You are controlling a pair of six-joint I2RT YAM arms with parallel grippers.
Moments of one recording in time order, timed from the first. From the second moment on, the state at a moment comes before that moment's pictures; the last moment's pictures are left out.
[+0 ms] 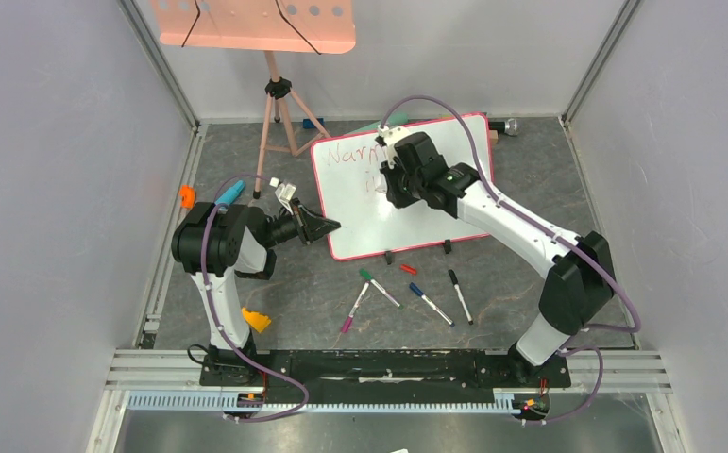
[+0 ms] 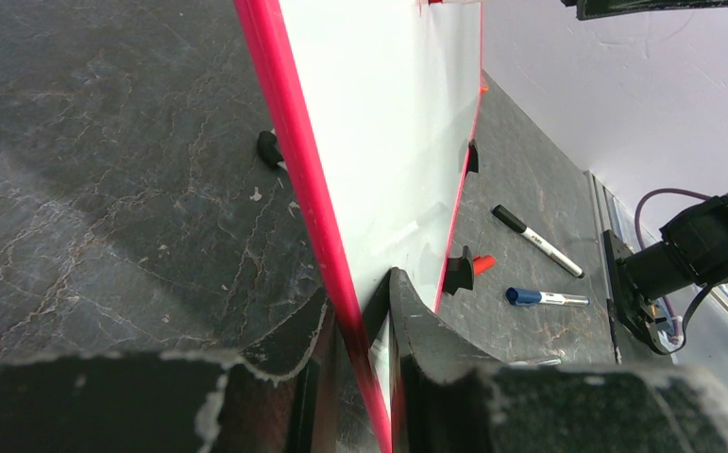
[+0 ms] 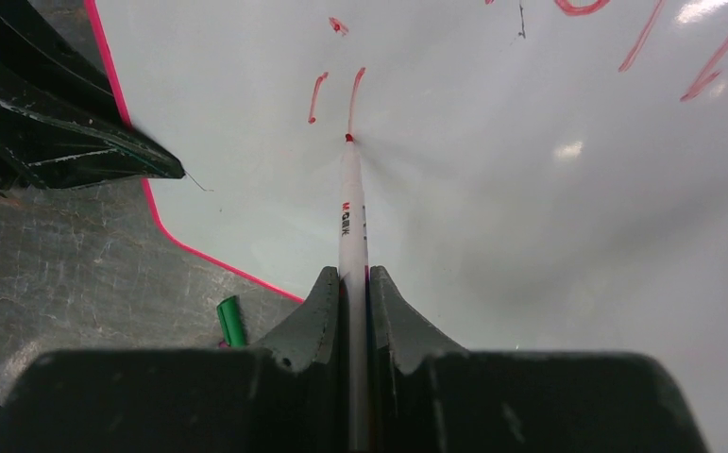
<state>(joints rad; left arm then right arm) -0.09 2.02 0.52 1.52 1.00 -0.60 0.66 1.65 1.43 -0.51 0.06 0.12</state>
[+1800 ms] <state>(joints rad) -0.09 2.02 0.52 1.52 1.01 -0.60 0.61 1.51 1.34 -0.47 0.04 0.13</state>
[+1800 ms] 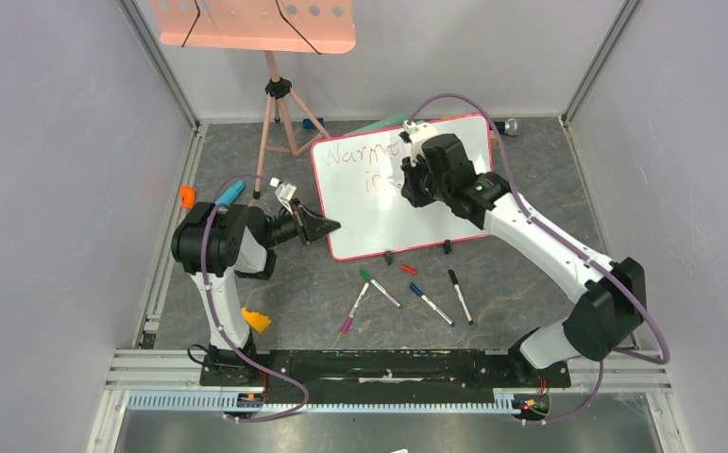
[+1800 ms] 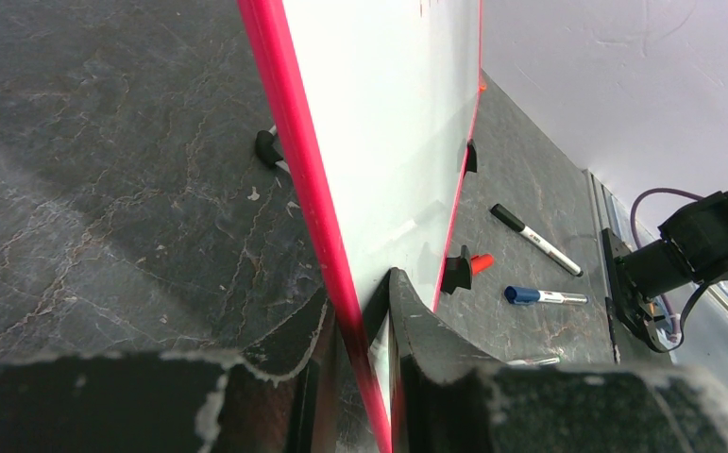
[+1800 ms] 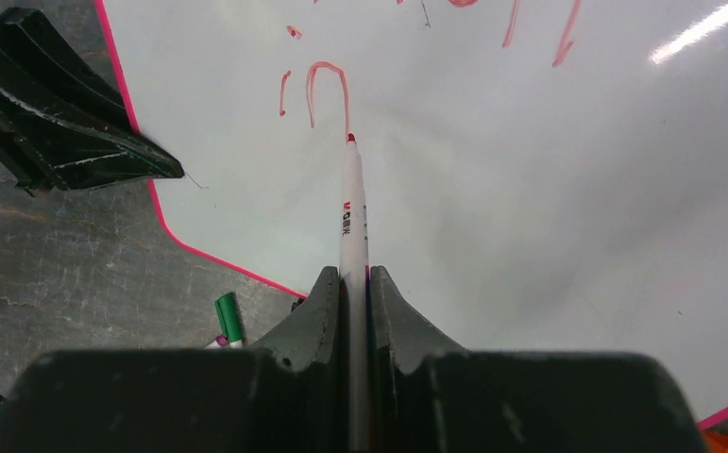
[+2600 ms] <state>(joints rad) -0.09 2.02 0.52 1.52 1.00 -0.60 0.61 1.48 1.27 -0.46 0.14 0.15</state>
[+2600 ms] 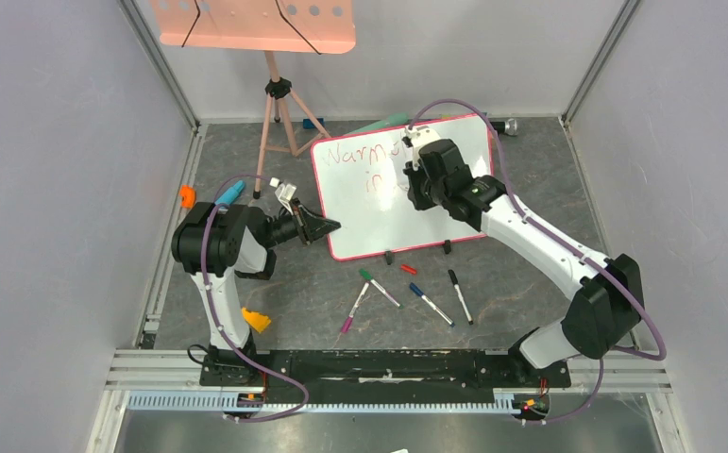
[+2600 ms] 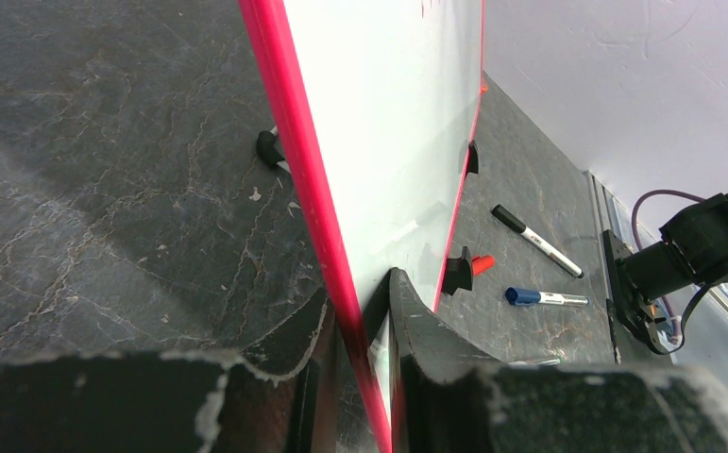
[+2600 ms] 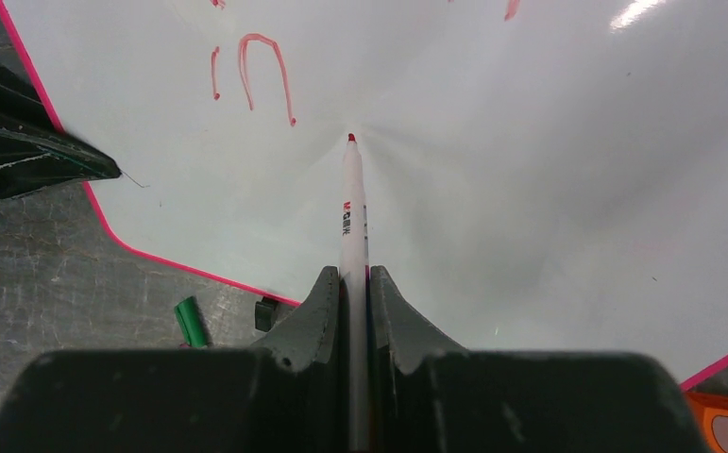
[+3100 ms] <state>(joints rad) -0.09 2.02 0.52 1.52 1.00 -0.60 0.63 1.49 1.26 -0.45 0.10 0.14</state>
